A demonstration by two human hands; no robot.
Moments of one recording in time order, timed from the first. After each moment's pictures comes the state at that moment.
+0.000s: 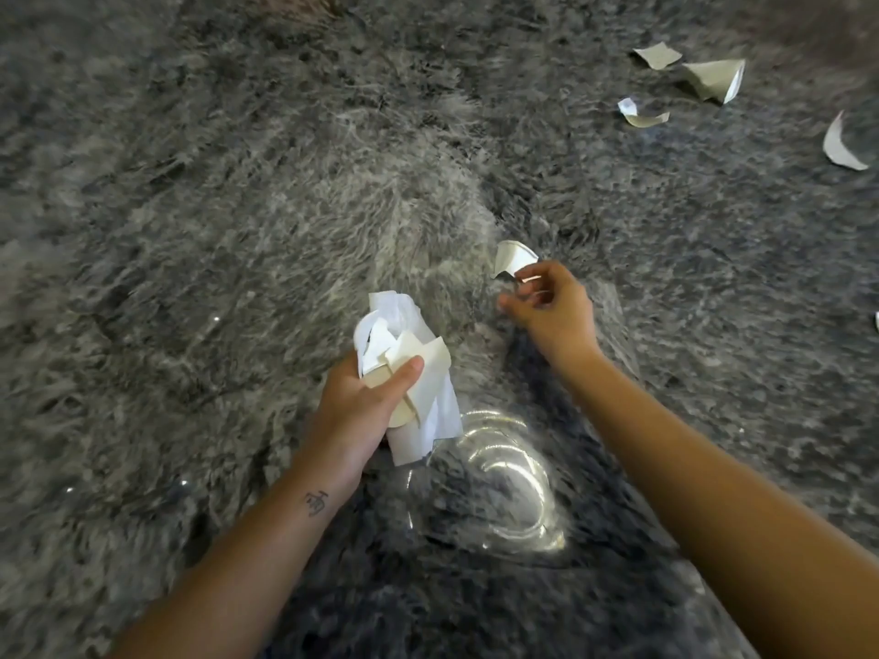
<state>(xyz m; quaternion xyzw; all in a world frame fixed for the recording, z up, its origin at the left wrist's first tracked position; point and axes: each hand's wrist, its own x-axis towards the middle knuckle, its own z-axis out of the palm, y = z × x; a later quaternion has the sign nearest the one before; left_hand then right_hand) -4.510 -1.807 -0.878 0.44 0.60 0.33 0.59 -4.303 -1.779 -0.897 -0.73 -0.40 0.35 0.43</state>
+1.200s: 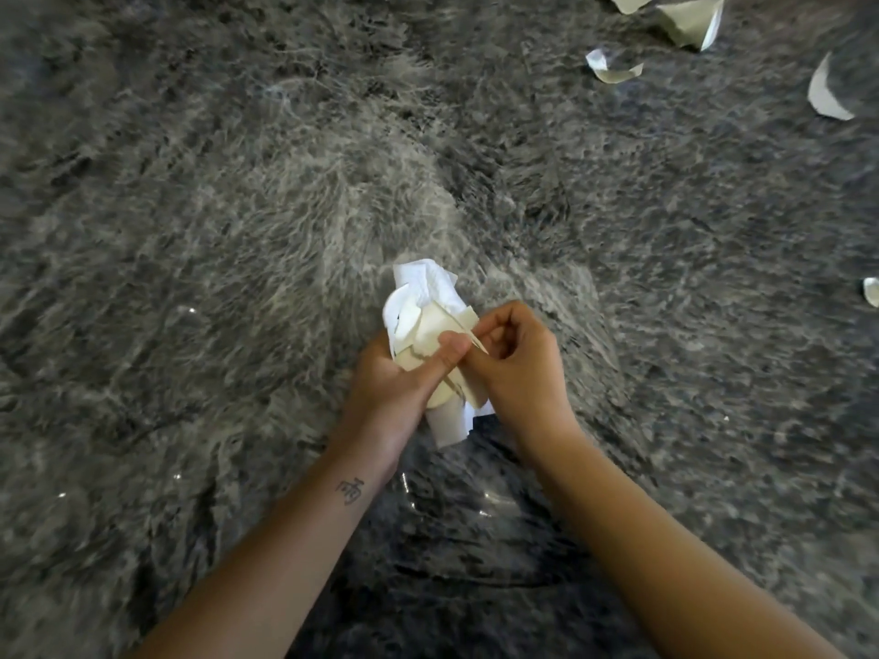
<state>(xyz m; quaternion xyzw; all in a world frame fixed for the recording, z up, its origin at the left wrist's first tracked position) -4.444 -1.790 -0.877 0.47 0.50 0.33 0.65 -4.335 -1.821 -0.882 -0.71 -0.32 0.40 0.48</state>
